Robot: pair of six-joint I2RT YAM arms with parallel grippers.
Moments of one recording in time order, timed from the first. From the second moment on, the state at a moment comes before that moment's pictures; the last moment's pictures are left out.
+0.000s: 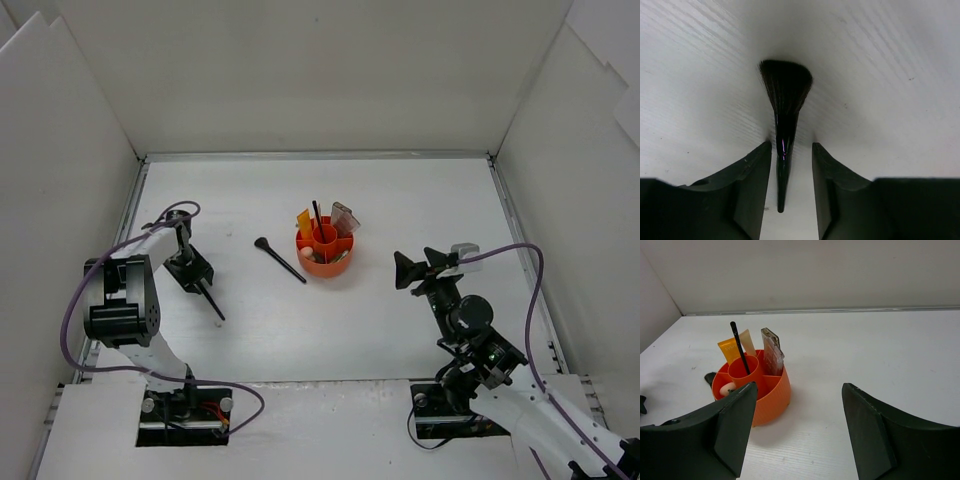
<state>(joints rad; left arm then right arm) 0.06 1.70 1.04 -0.74 -0.01 -0.70 0.73 0.42 0.35 0.15 0.47 0.15</state>
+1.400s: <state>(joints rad) -0.56 1.51 1.26 0.09 0.09 -0.27 0.73 0.30 0.35 -0.04 0.55 0.20</state>
